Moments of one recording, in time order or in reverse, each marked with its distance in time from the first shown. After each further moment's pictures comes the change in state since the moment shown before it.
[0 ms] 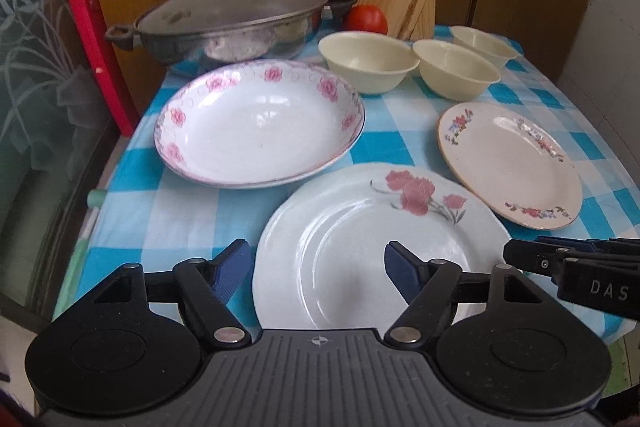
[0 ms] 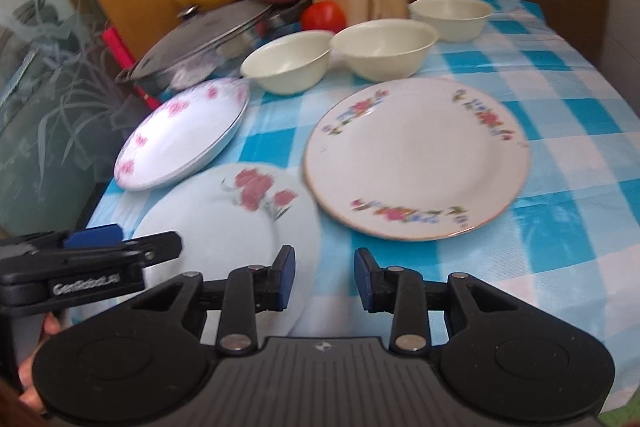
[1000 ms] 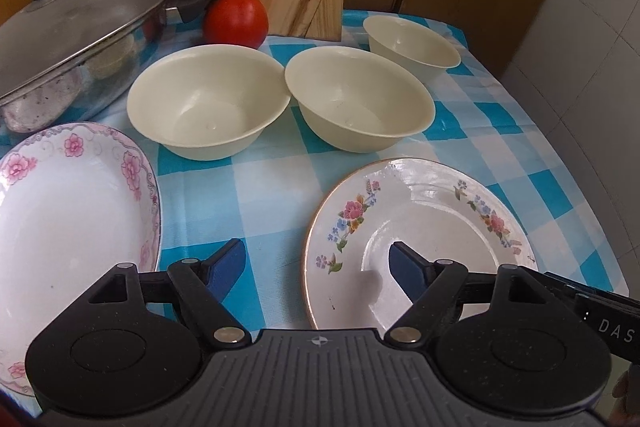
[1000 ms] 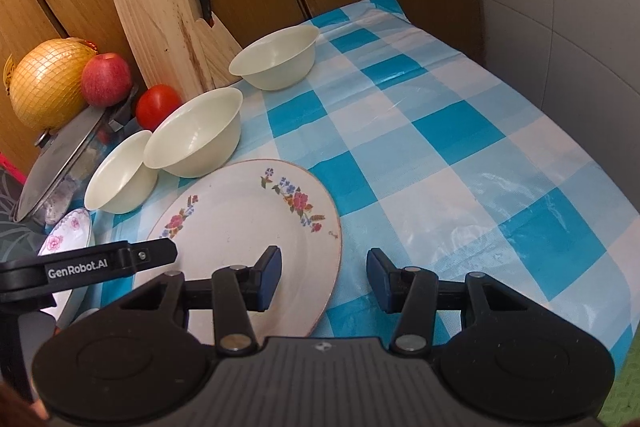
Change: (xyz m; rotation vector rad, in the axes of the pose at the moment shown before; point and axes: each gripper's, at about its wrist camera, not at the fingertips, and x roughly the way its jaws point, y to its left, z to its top) left arm 0.119 -0.083 0.093 0.051 0.120 -0.233; right arm 0.016 -0.106 0.050 0.288 -0.072 -0.191
